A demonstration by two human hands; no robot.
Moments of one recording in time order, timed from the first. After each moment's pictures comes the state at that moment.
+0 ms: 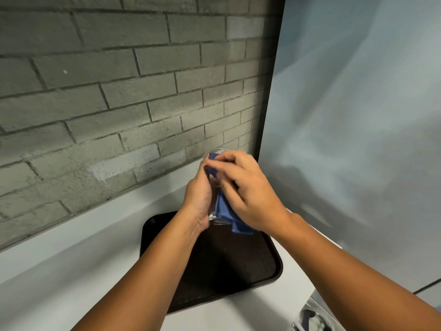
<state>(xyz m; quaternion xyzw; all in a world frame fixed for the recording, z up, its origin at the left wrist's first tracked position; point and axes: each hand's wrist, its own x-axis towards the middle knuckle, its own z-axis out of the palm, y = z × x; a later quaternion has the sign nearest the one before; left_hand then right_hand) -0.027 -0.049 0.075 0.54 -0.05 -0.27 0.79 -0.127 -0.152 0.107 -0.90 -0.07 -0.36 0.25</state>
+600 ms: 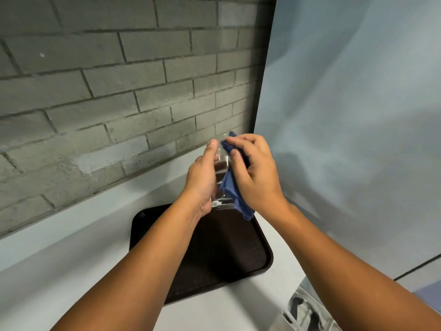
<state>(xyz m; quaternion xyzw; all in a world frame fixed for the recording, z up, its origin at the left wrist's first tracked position) -0.030 -0.076 0.084 0.58 -0.06 -0.25 0.77 -0.124 -0.167 0.105 -0.85 0.07 -0.41 0.33</state>
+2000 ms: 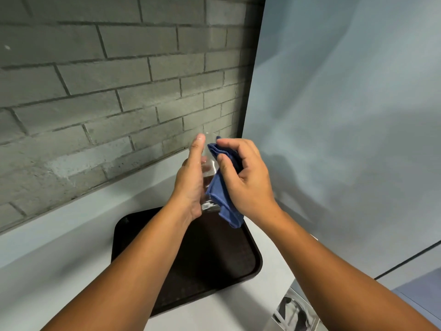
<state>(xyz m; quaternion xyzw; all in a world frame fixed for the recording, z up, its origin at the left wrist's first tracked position) -0.030 -0.081 0.092 0.55 -0.03 -0.29 0.78 -0.119 -0.175 0.098 -0.82 0.09 -0.41 0.39</state>
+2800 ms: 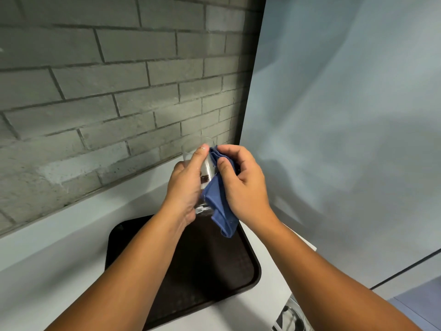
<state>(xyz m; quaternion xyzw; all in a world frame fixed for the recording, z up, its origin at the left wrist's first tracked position) -0.020 -0.079 0.096 0.55 -0.04 -0.25 0.80 -0.107 -0.170 0.100 -0.76 0.14 -0.37 0.51</state>
